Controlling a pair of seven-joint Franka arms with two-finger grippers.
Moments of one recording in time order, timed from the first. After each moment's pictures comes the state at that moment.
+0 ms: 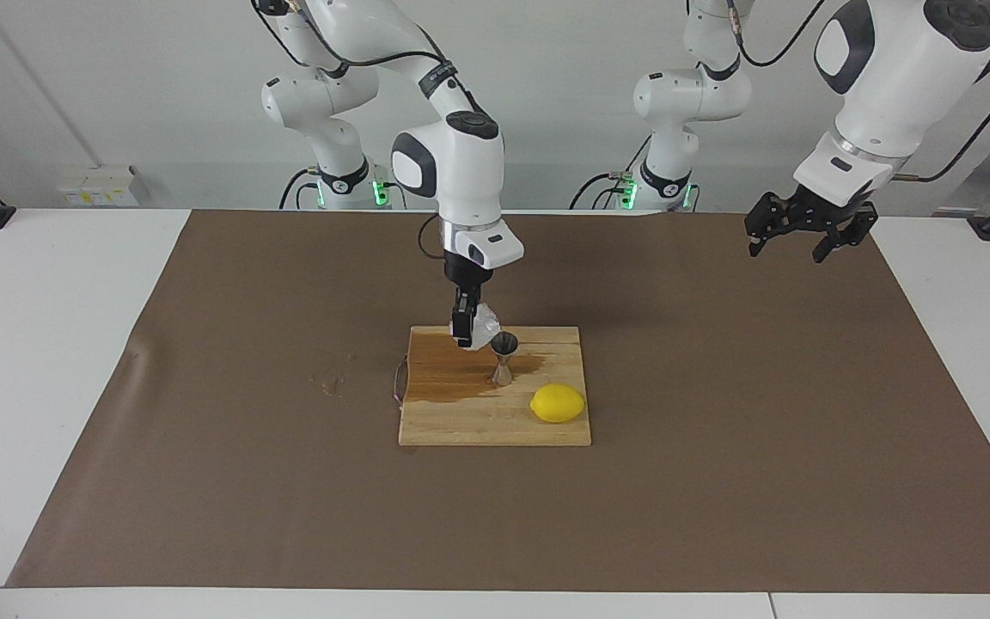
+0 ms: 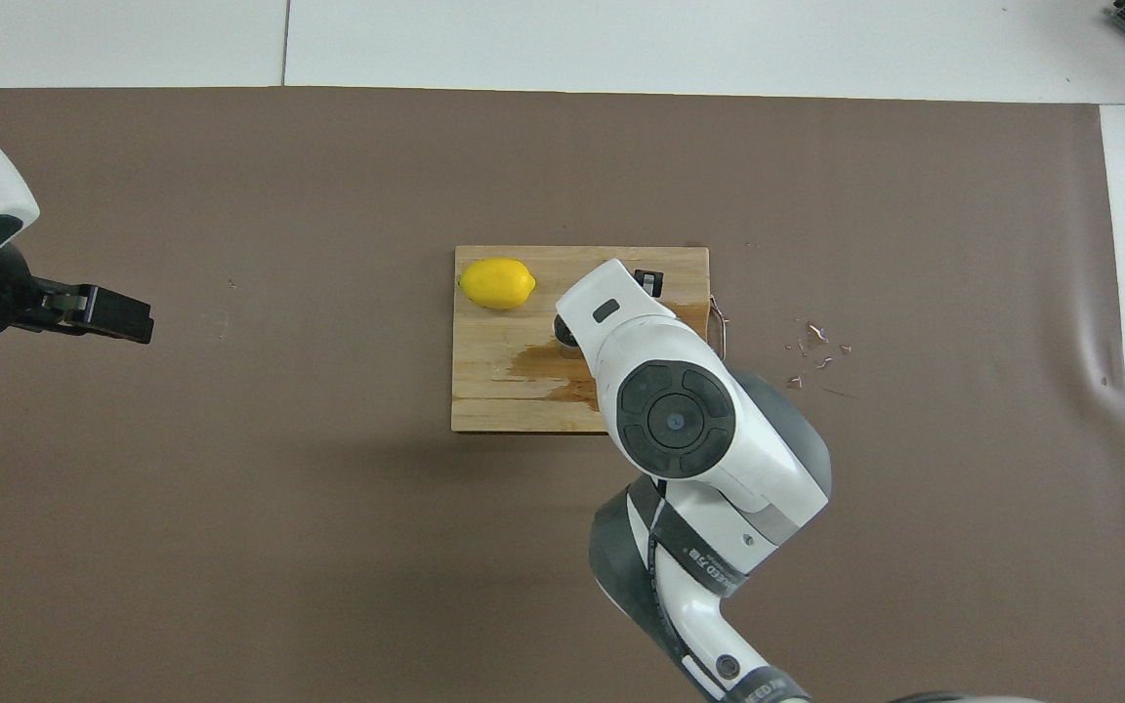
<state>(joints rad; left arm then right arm) -0.02 -0.02 -0.08 -1.66 -0.03 1.63 0.07 0.55 0.19 0.01 -1.92 -0.32 2.35 -0.67</state>
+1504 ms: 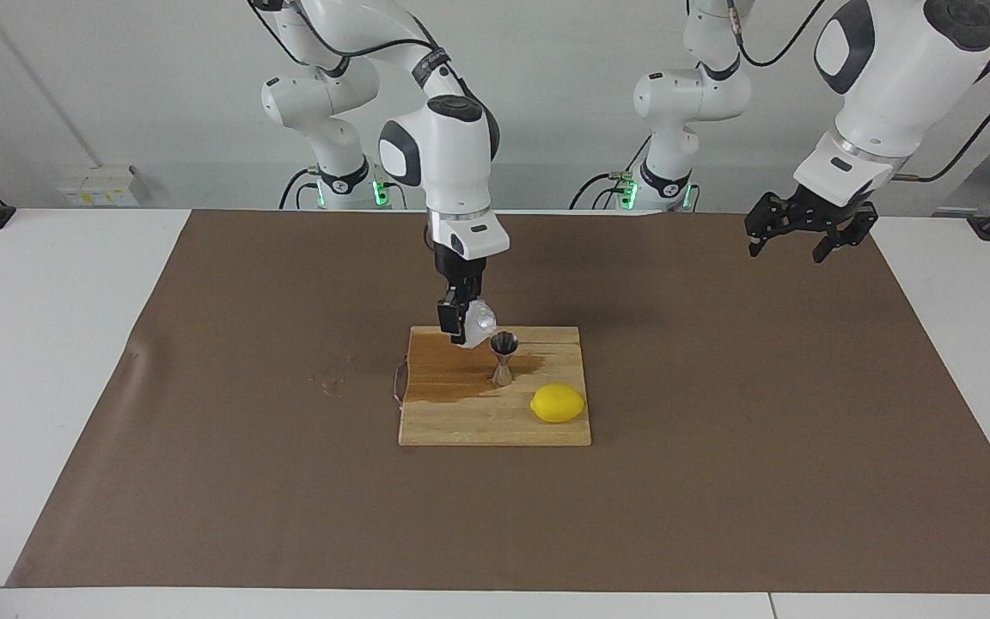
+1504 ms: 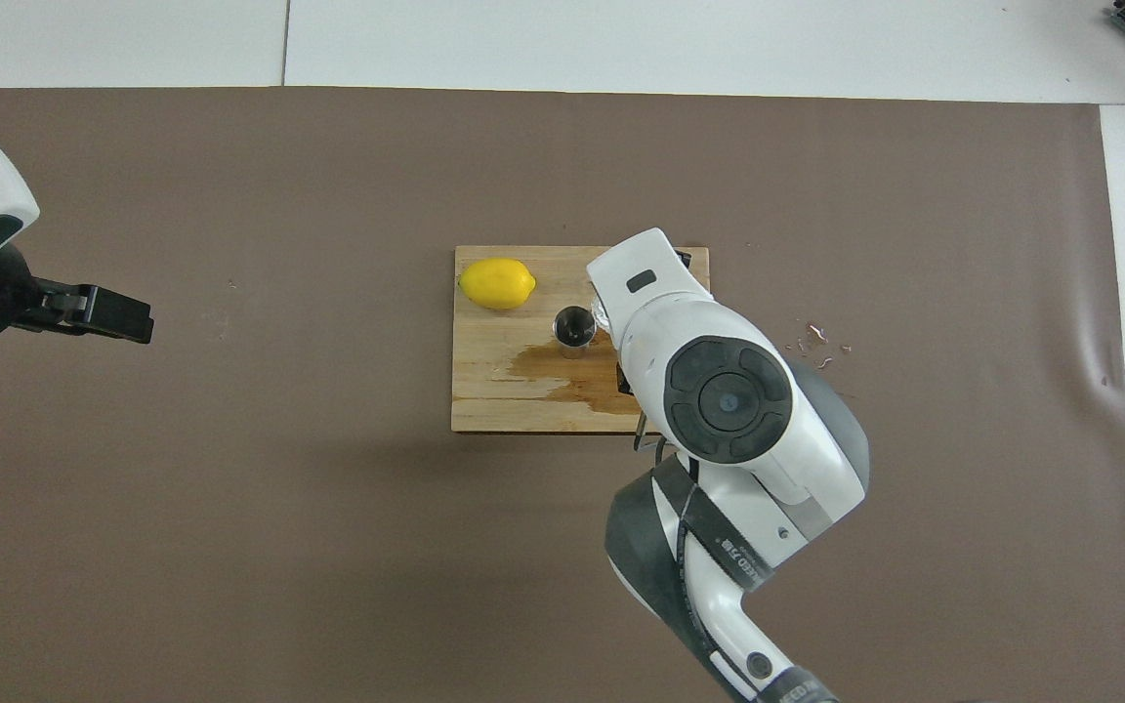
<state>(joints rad) -0.02 -0.02 -0.08 -1.66 -0.03 1.63 0.07 0.51 0.16 0.00 -1.89 -0.22 2.35 -0.60</state>
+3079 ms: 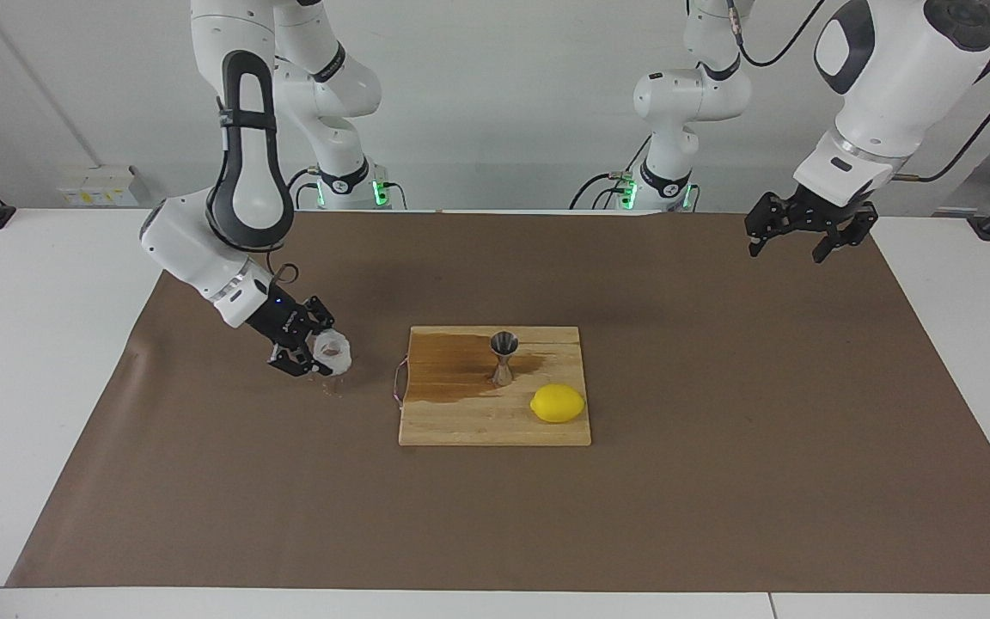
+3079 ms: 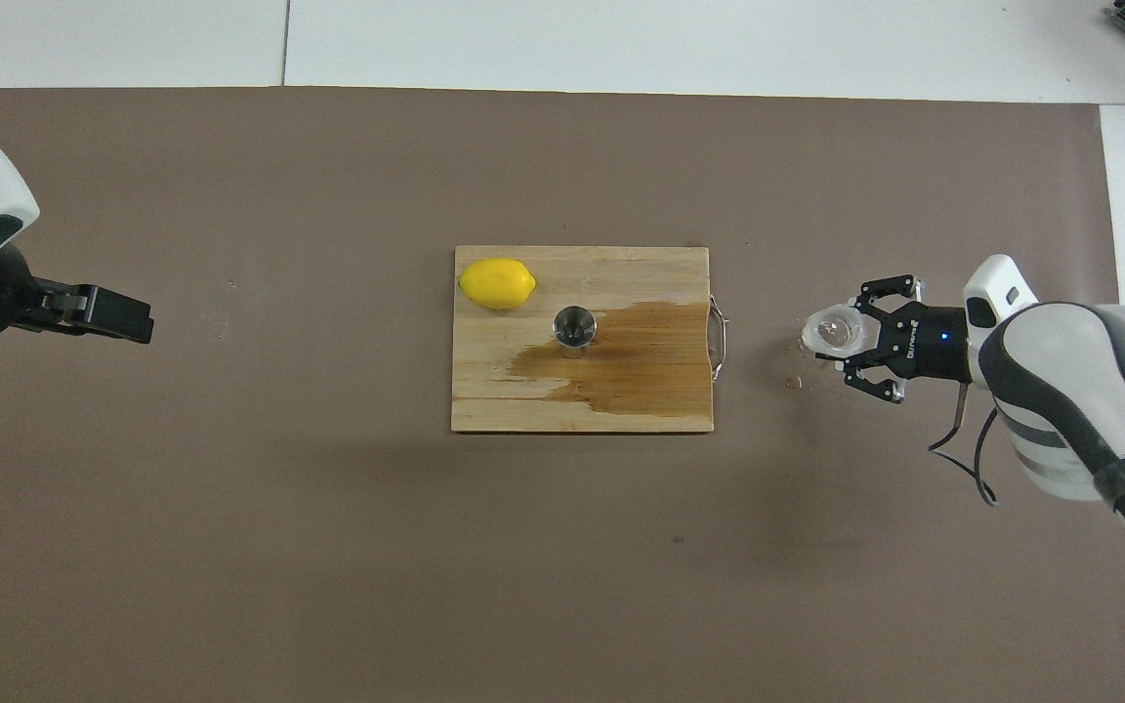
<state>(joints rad) -0.02 -0.02 -0.08 -1.66 -0.03 1.63 0.07 -0.08 0.15 0.00 -2.20 0.95 2.30 -2.15</state>
